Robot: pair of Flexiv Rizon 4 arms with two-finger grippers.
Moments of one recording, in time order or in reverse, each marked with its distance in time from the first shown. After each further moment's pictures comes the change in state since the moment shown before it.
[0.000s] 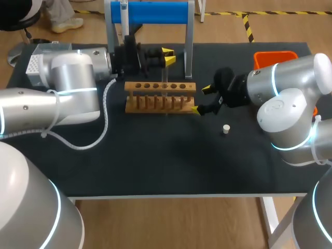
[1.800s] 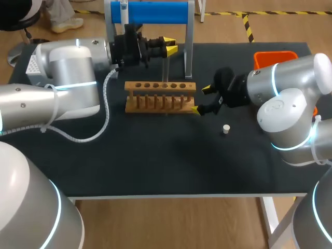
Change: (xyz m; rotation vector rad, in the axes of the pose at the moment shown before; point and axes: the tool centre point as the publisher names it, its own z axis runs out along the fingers) left arm 0.000 -0.039 0.005 0.014 0.011 0.030; right arm 0.000 0.000 0.000 0.000 0.000 0.000
